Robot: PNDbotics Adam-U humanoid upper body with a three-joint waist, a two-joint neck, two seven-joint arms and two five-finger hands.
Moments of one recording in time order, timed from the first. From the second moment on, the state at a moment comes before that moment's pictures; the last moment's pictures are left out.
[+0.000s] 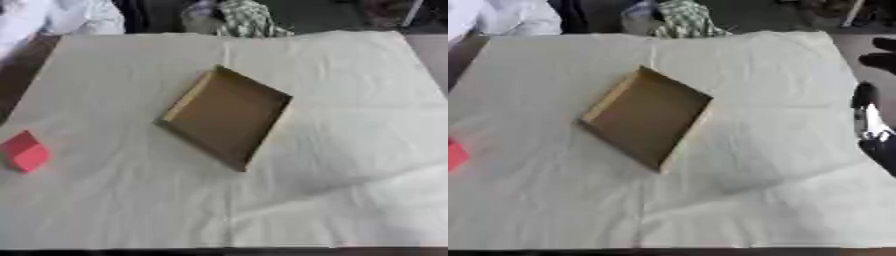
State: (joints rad) left arm -0.29 0.94 -0.02 -1.46 -0.57 -0.04 -0.61; right arm 0.03 -0.47 -0.19 -1.99 0.49 -0.38 -0.24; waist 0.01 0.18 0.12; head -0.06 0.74
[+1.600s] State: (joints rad) left arm -0.49 0.80 -0.14 -1.23 -0.67 -0.01 -0.58; right arm 0.01 -0.45 -0.18 -1.99 0.47 -0.37 -0.21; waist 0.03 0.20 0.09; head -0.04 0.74
